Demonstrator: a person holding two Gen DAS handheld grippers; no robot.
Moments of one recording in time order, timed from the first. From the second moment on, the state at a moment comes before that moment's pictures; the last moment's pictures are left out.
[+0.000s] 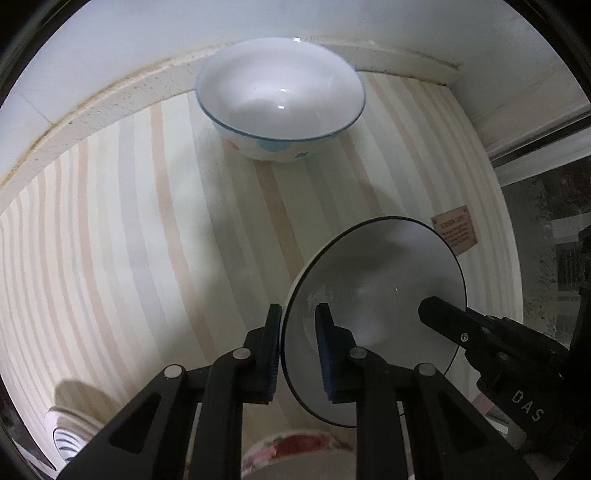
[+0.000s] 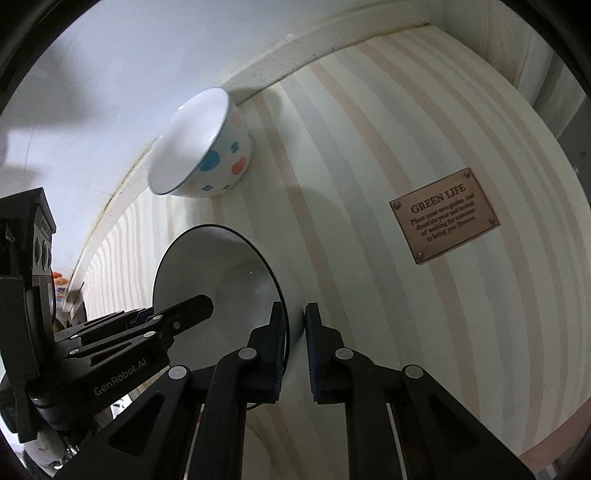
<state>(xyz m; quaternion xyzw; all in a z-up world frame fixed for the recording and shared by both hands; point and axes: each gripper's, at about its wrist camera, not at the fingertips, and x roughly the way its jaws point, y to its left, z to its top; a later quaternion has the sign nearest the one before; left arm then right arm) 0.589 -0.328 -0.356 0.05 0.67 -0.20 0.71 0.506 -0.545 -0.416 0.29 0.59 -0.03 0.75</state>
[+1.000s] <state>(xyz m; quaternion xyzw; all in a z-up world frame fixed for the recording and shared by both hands) 0.480 -0.257 -0.311 0.07 0.66 -0.20 0.72 0.396 -0.460 -0.348 0.27 0.60 0.04 0.75</state>
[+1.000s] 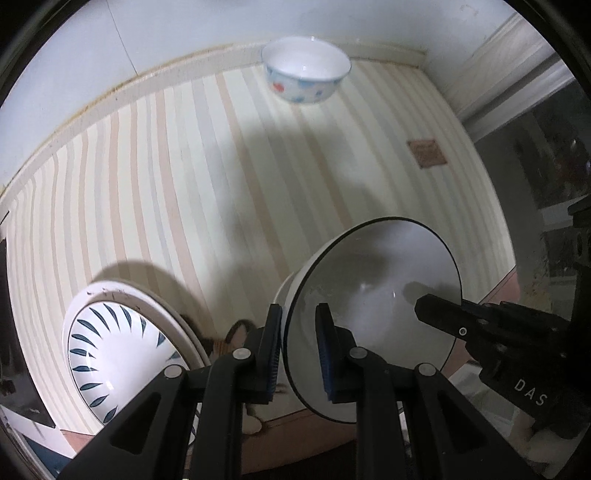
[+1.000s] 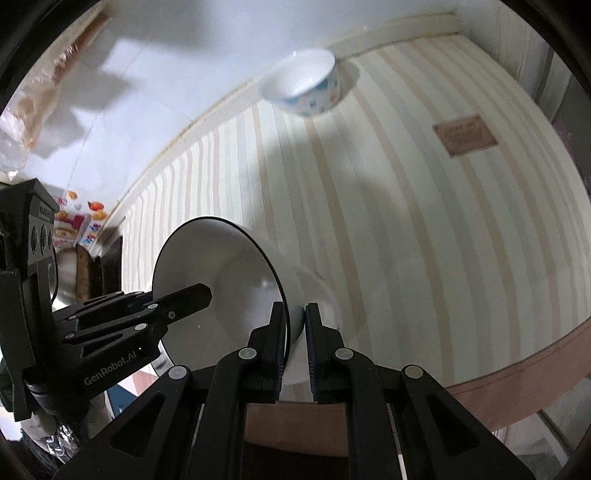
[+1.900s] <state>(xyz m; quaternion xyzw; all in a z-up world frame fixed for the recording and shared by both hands) 0.472 -0.284 -0.362 0.14 0.69 -0.17 0.69 0.404 -0.453 -0.387 0.25 0.65 0.01 0.72</state>
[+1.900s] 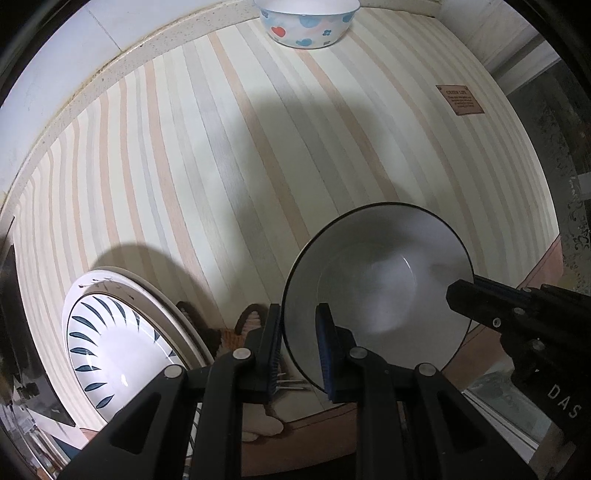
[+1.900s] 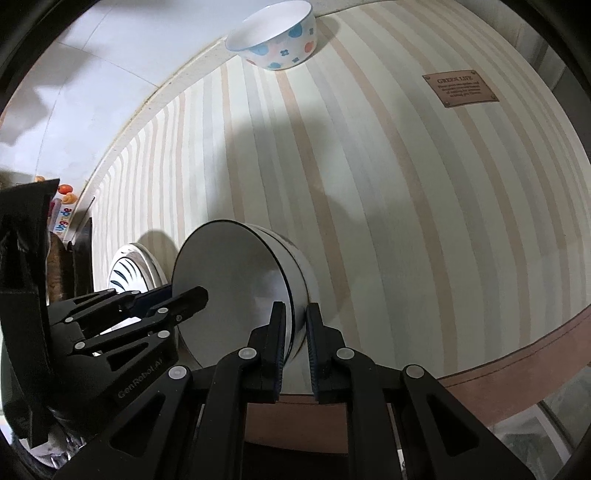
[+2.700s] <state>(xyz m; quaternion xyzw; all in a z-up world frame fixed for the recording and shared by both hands) 0.582 -0.272 -0.285 0.02 0.63 -0.16 0.76 0.467 -0.512 -0.337 0.30 0.60 0.03 0.74</state>
